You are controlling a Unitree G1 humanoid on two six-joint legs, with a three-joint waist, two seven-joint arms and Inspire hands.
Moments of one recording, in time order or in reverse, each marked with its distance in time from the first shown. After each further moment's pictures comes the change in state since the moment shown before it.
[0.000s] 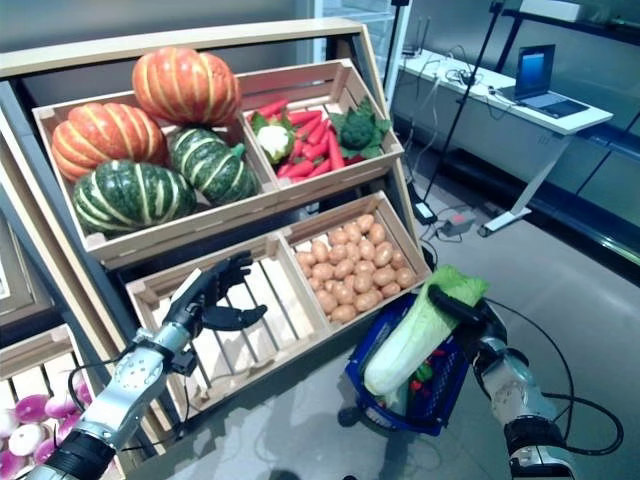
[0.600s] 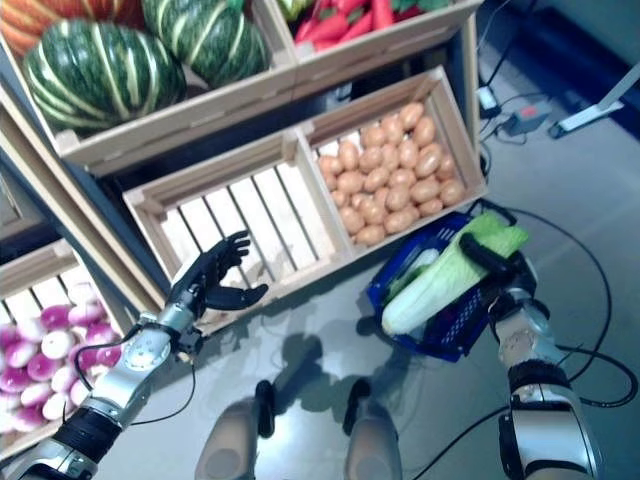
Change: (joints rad) left arm -0.118 0.043 -0.073 0.018 -0.052 -0.004 0.134; right arm -0.381 -0.093 -0.033 0.185 0.002 -0.131 -0.096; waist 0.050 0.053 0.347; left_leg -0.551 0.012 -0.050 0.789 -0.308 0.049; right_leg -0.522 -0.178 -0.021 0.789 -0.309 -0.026
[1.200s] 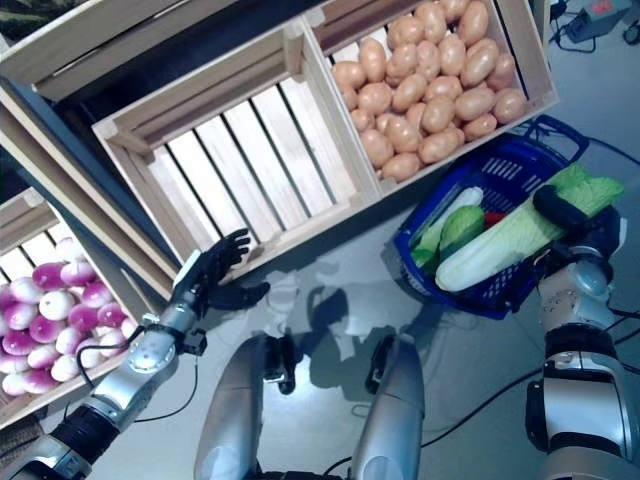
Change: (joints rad) left arm -0.026 0.034 -0.119 -0.056 -0.026 -0.031 0.108; right arm -0.119 -0.153 -0.004 0.027 -0.123 -0.028 -0.285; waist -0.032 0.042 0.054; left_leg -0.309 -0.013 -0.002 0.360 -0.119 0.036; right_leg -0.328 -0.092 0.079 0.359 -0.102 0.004
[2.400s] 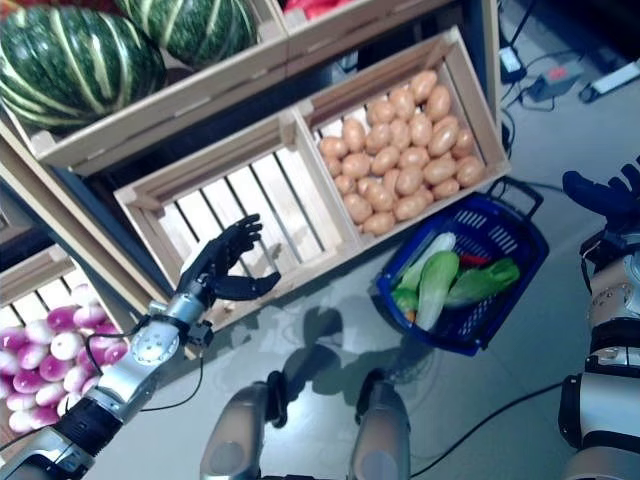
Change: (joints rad) left arm 0.004 -0.002 0.038 -0.017 -0.004 0.007 -0.037; right arm 0.006 -0.100 -0.008 0.041 0.003 0.002 0.187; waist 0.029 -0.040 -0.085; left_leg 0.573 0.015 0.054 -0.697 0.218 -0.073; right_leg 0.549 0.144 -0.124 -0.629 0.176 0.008
